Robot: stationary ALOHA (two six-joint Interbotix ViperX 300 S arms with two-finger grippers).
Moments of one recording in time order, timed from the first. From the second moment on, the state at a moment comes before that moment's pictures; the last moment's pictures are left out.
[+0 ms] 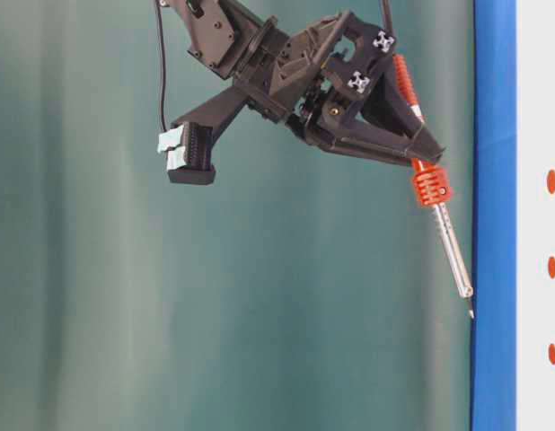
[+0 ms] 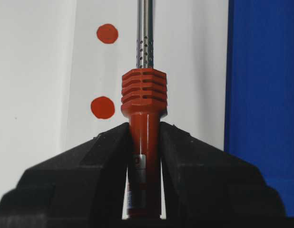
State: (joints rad) left arm 0.01 -0.97 1.23 0.00 -0.30 0.00; right arm -0.30 -0.07 0.55 0.18 0.37 -0.37
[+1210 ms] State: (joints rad) left arm 0.01 -0.97 1.23 0.00 -0.30 0.00; right arm -0.25 0.11 0.51 0.18 0.27 -0.37
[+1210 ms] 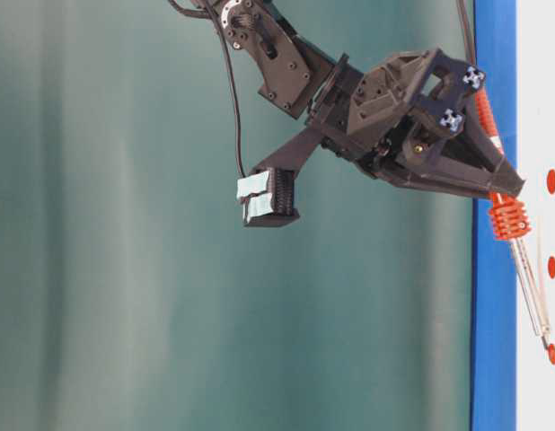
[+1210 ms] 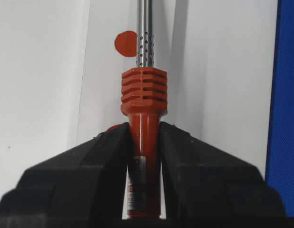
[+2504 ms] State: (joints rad) left arm 0.02 -0.97 1.23 0.00 -0.30 0.00; right arm -0.25 0.11 0.51 0.18 0.28 -0.37
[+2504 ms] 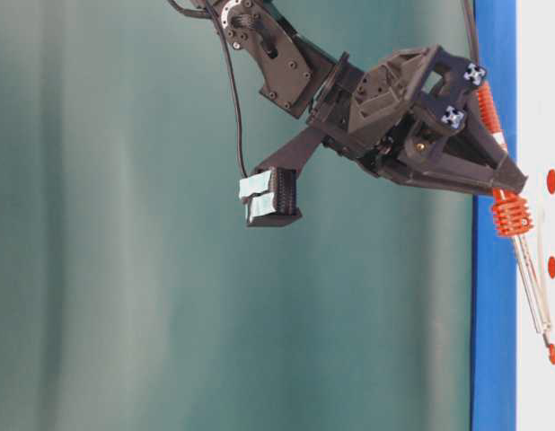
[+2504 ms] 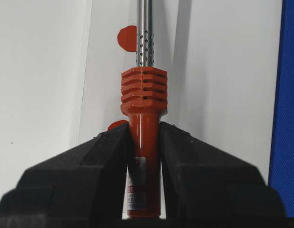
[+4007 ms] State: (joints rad) left arm 0.02 -0.97 1.23 0.00 -0.30 -0.01; right arm -0.26 -0.12 0.52 0.18 0.42 -0.36
